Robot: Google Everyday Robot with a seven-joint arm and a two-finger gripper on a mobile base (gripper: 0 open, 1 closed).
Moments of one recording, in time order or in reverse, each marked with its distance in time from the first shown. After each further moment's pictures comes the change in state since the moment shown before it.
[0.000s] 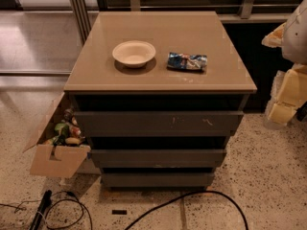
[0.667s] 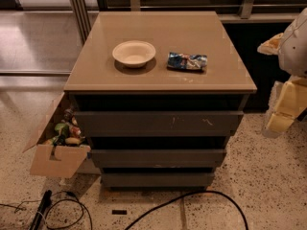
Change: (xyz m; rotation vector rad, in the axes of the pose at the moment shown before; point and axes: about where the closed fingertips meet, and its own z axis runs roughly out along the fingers) arm 0.001 0.007 0.014 0.002 -0.024 -0.040
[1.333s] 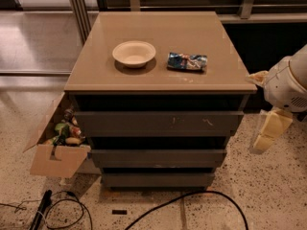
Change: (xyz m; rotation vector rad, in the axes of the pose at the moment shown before) arm 0.030 -0.002 0.091 -0.061 -0.106 -0.010
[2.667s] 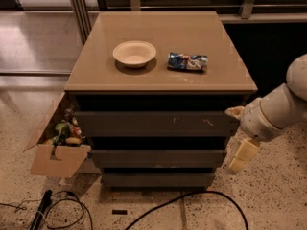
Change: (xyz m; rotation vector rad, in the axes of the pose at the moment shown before) arm 0.023 0.017 0.114 -0.119 -0.121 0.085
